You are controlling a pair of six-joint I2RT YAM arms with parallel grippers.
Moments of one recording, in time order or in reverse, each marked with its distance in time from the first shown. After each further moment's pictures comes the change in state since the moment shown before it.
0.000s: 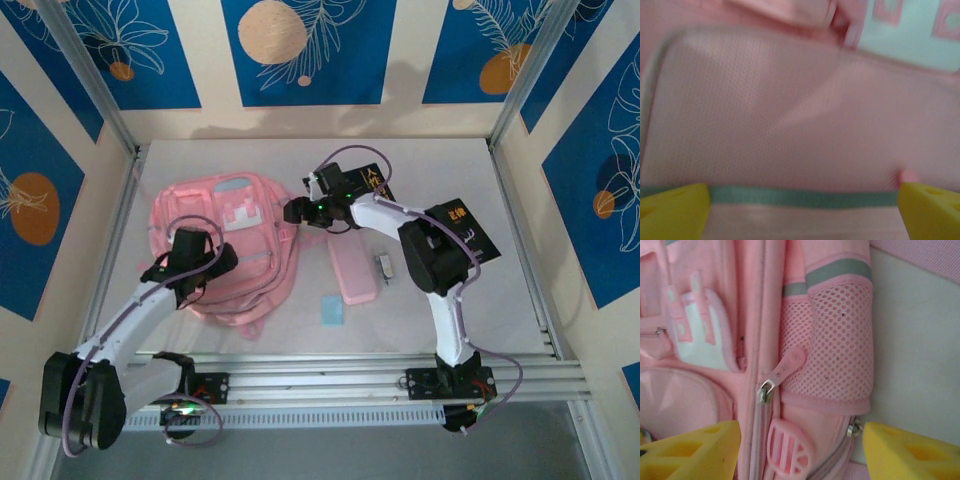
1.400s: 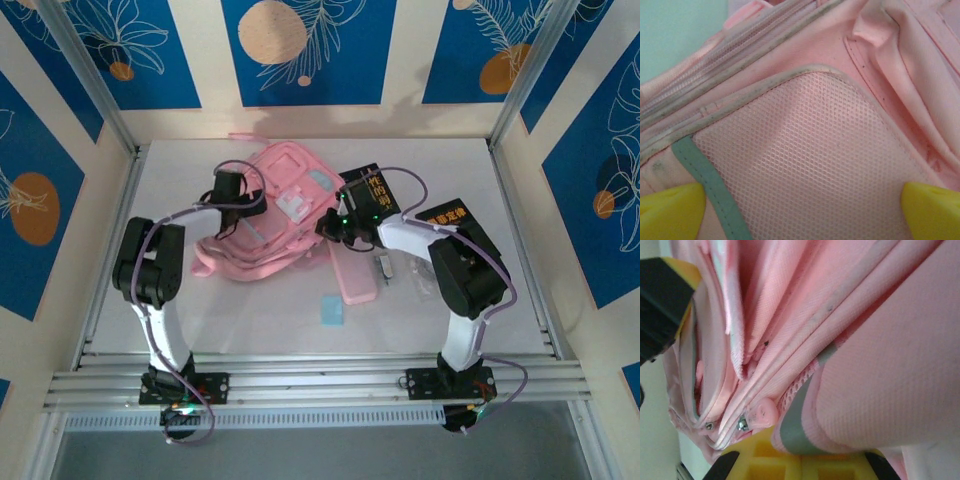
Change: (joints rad) left arm -0.009 0.859 0.605 0.390 0.006 0.255; right arm -0.020 -0.305 -0.441 0.179 0.084 0.314
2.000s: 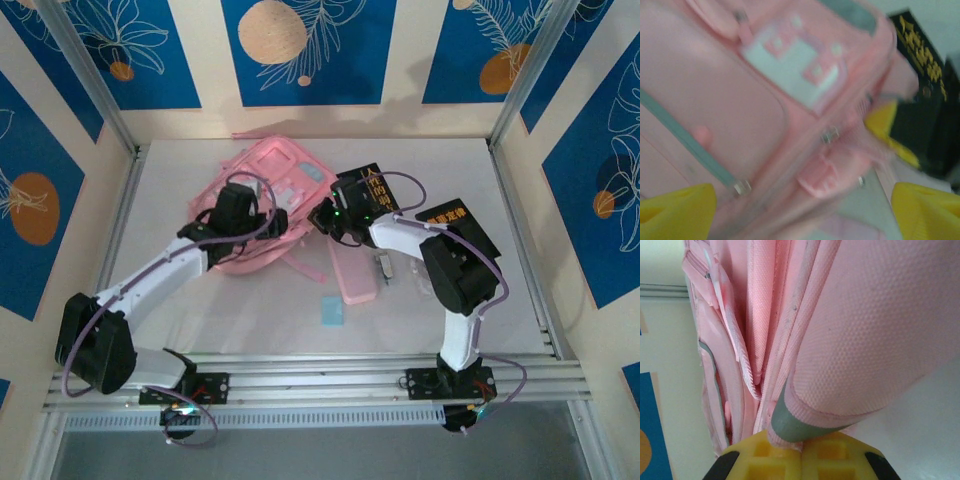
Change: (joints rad) left arm -0.285 -0.565 -0.229 -0.290 0.032 -0.091; right arm 0.029 0.059 0.080 0.102 0.102 0.285
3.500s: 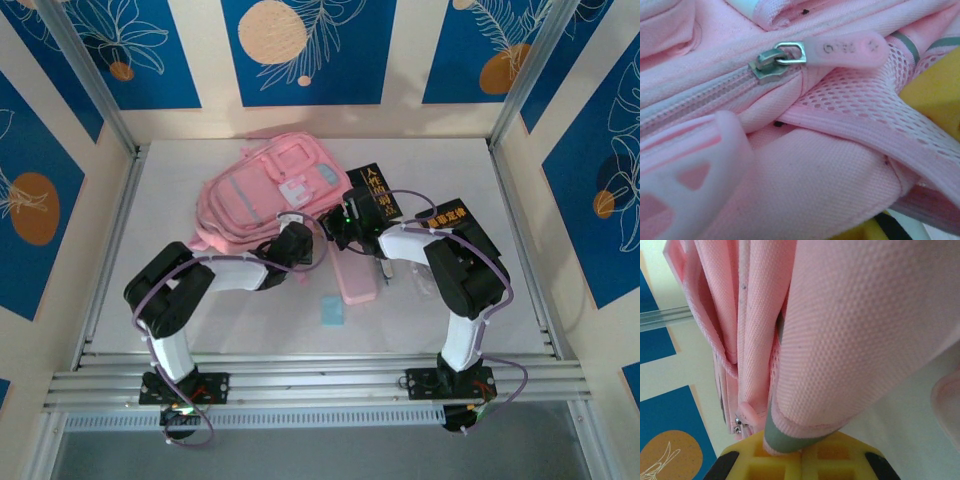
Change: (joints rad) left arm -0.235 0.434 -0.089 0.558 -0.316 -0.029; right arm -0.029 -0.057 -0.179 0.173 -0.074 0.227
